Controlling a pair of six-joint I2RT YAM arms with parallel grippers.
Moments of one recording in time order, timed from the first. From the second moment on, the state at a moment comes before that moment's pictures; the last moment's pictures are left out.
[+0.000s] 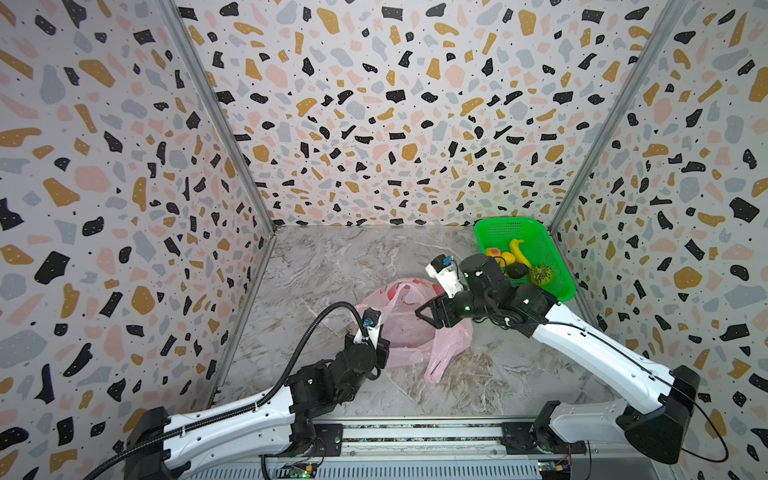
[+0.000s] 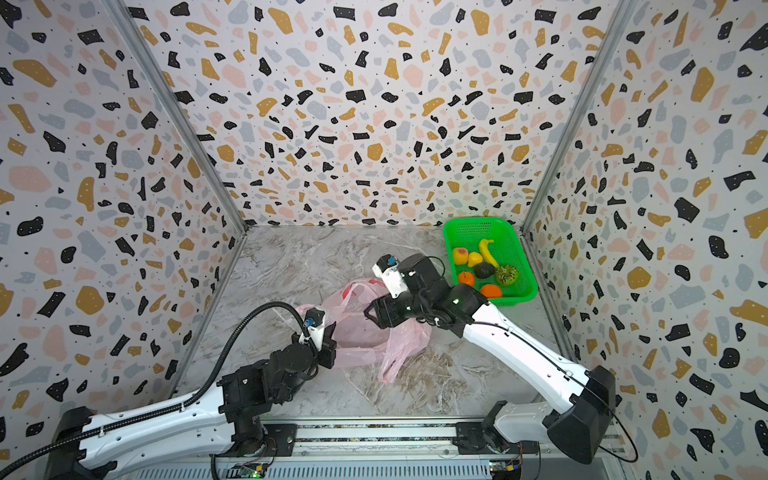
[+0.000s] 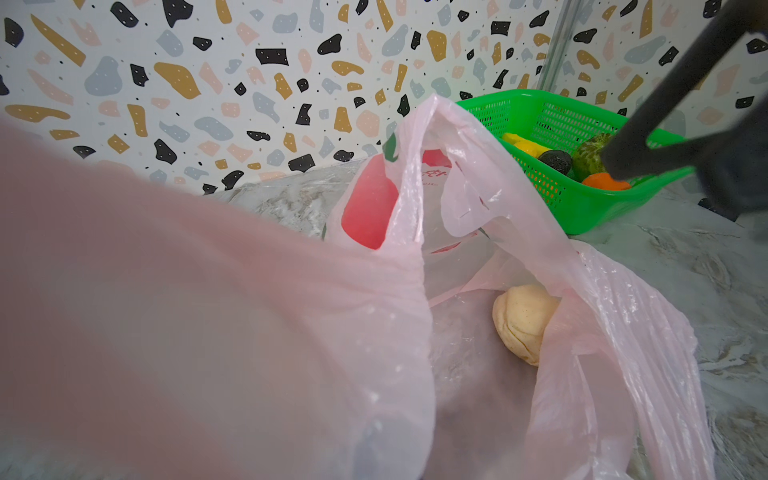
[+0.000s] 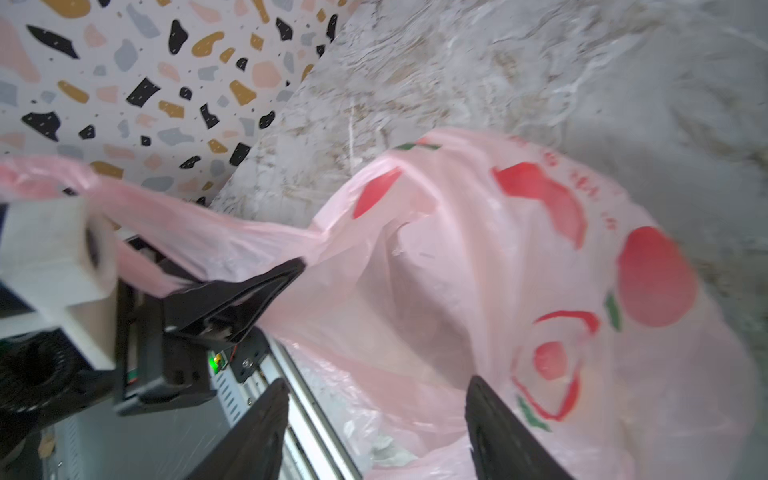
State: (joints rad) left arm -1.13 0.79 0.49 -0.11 -0.69 -0.27; right arm 0.87 1.29 1.26 -0.68 -0.29 0.34
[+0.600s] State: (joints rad) left arm -1.13 0.73 0.49 -0.15 -0.69 -0.31; right arm 1.00 1.45 1.06 -0.60 0.02 0.38
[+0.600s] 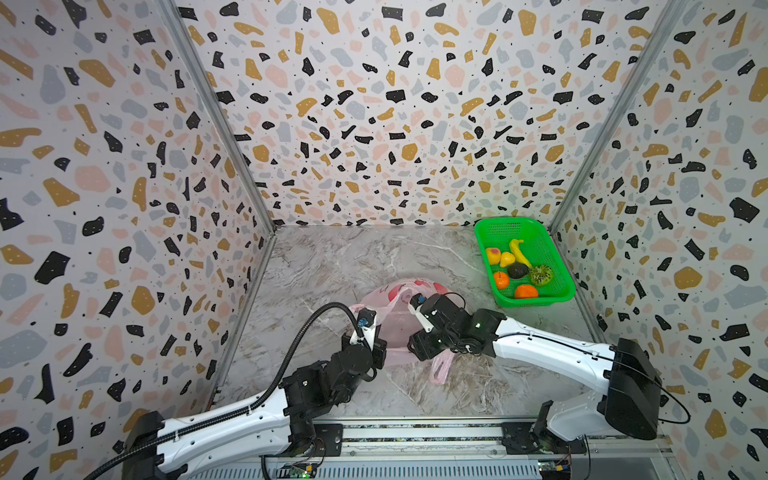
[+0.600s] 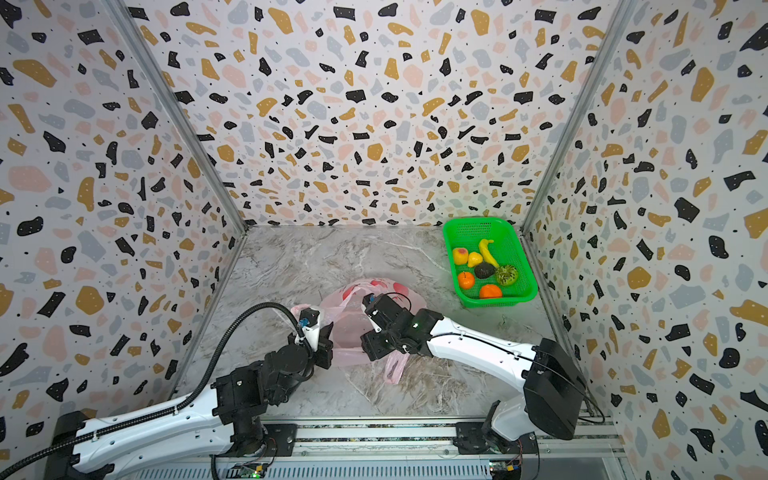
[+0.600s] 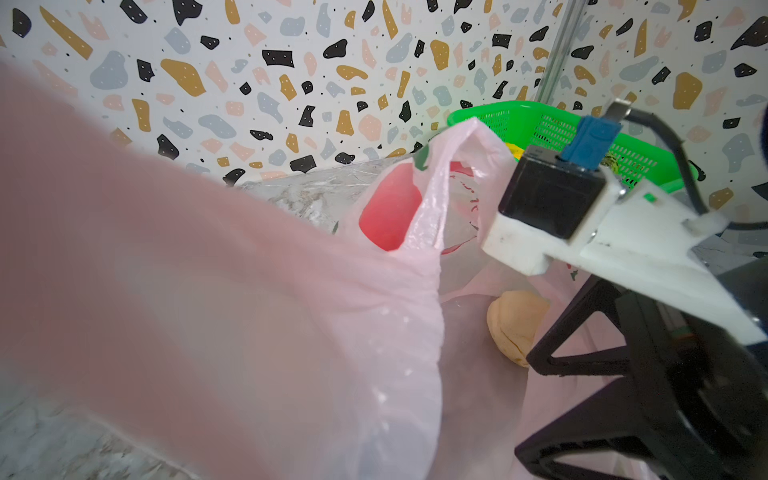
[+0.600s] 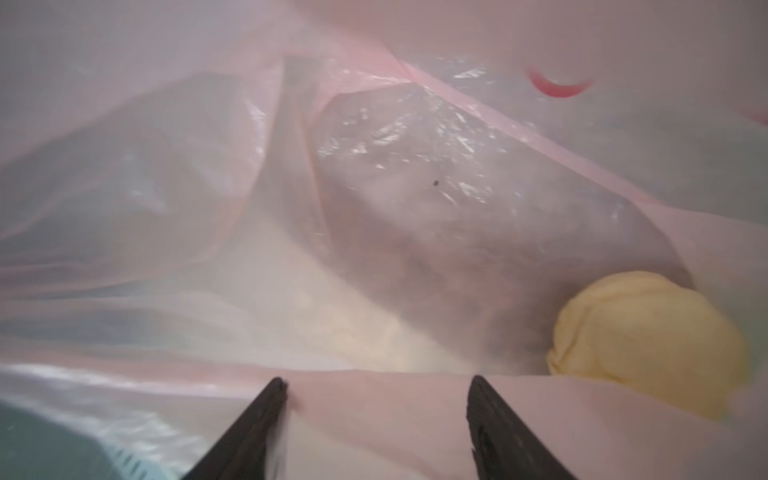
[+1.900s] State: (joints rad) left arm -1.24 0.82 0.48 -0.07 -0.56 -0.27; right arm 0.89 1.53 0.98 -0.55 0.28 0.37
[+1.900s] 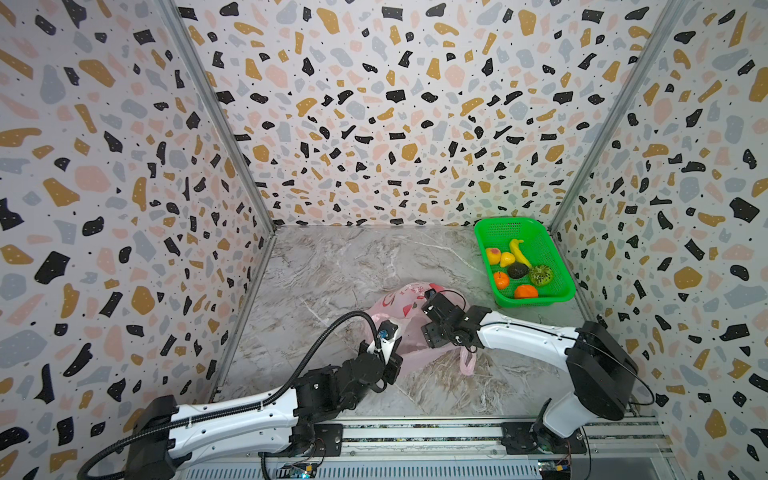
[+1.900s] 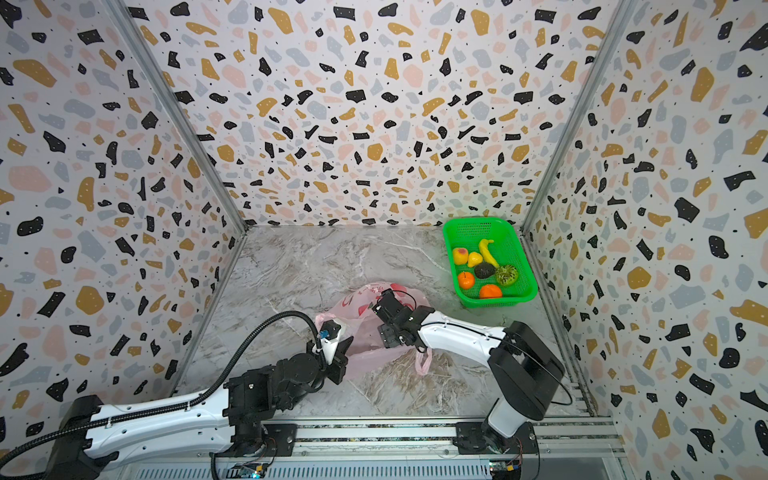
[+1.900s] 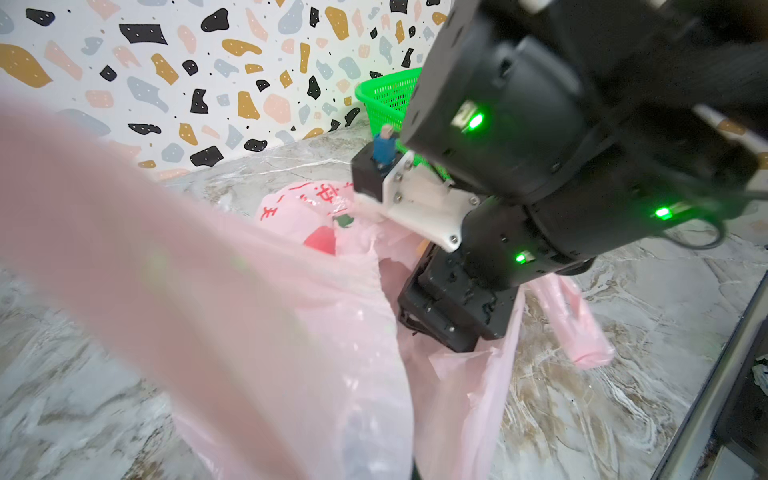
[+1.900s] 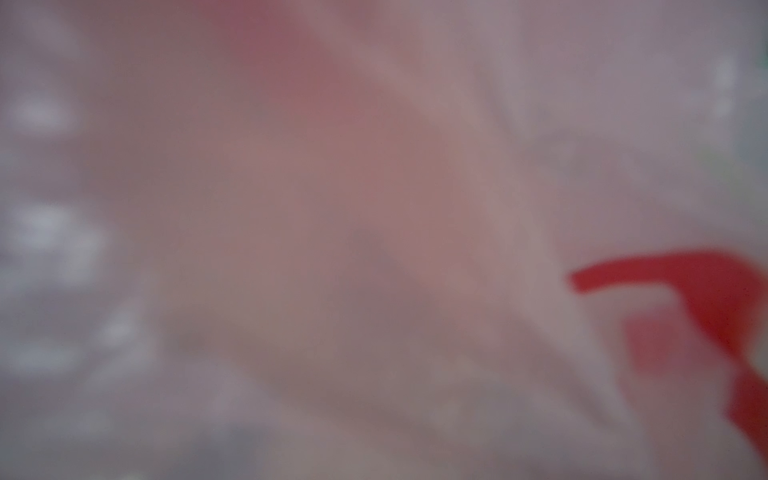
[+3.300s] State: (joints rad) left arm -1.18 1.04 1.17 -0.51 -0.39 -0.07; right arm 0.84 1.15 0.94 -0.61 -0.09 0.36
